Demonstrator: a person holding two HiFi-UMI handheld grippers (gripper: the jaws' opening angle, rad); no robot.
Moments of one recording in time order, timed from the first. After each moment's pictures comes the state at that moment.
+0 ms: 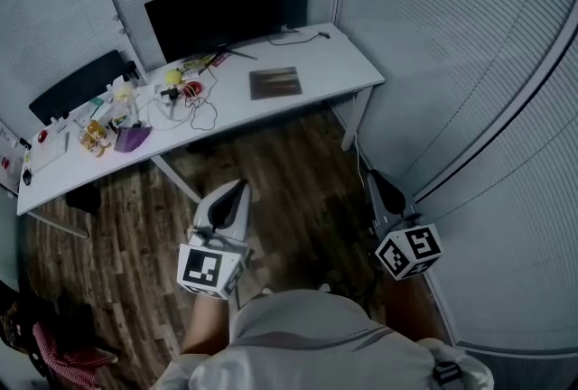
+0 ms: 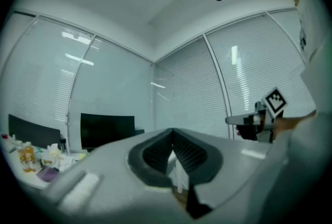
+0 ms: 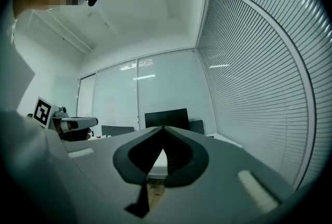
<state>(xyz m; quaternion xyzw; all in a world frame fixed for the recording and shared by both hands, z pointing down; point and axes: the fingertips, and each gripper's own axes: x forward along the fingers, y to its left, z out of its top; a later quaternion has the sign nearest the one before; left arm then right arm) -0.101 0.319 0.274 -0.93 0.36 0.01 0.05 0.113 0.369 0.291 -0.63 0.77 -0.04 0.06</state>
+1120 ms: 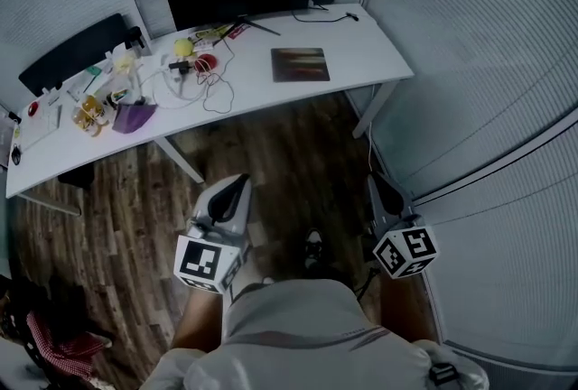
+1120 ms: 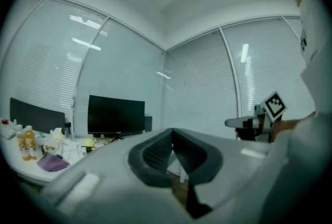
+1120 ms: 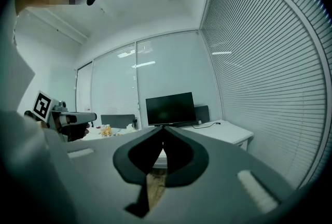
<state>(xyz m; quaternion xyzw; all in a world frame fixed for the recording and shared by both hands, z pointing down) -0.182 0.199 0.344 -0.93 0.37 -0.03 -0.02 0.037 0.246 0.365 -0.63 0.77 -0.09 0.01</state>
